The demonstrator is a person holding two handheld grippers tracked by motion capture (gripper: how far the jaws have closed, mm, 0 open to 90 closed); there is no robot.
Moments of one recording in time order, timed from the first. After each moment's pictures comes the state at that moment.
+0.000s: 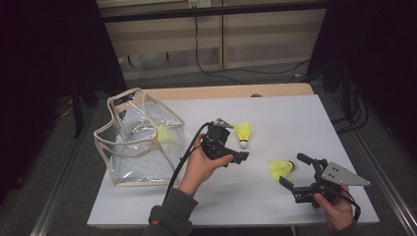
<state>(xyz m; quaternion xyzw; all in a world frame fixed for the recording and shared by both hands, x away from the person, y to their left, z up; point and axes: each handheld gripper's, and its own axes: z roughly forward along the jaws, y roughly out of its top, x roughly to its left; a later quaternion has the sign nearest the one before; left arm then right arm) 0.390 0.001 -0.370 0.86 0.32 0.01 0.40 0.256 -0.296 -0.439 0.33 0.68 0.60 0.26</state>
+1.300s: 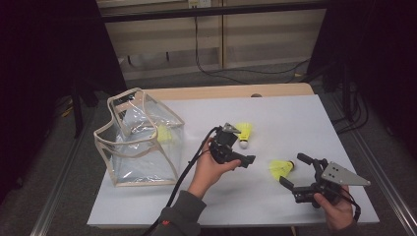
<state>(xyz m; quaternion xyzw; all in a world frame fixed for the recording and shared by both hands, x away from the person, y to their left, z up) 0.388 -0.018 -0.392 0.86 0.30 0.01 0.40 0.256 -0.296 -0.439 0.33 0.68 0.60 0.26</state>
